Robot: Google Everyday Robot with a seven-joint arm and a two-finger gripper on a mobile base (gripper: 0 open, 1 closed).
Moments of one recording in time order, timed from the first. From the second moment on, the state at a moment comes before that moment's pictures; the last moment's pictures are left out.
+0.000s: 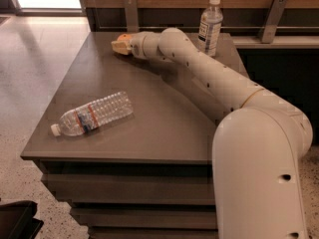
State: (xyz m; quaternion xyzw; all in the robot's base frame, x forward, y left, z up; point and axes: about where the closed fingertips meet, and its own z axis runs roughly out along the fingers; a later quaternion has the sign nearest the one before) arm 0.872 0.122 0.840 -0.32 0.72 0.27 0.56
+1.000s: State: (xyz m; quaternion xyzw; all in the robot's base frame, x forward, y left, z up) arm 0.872 0.122 0.840 -0.32 0.72 0.27 0.56
